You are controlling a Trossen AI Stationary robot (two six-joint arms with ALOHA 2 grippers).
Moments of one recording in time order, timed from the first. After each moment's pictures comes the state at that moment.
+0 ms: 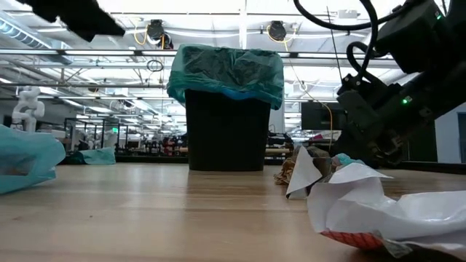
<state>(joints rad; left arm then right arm) -0.60 0.81 0.56 -0.27 -0.62 -0.23 0.37 1.63 0.42 0.40 0.70 0.93</state>
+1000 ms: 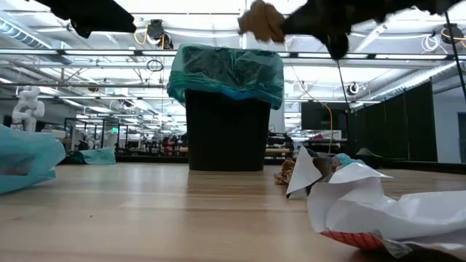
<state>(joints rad) -0.60 0.82 0.57 -0.19 -0.88 -0.28 0.35 1.37 0.66 0.54 0.72 0.26</state>
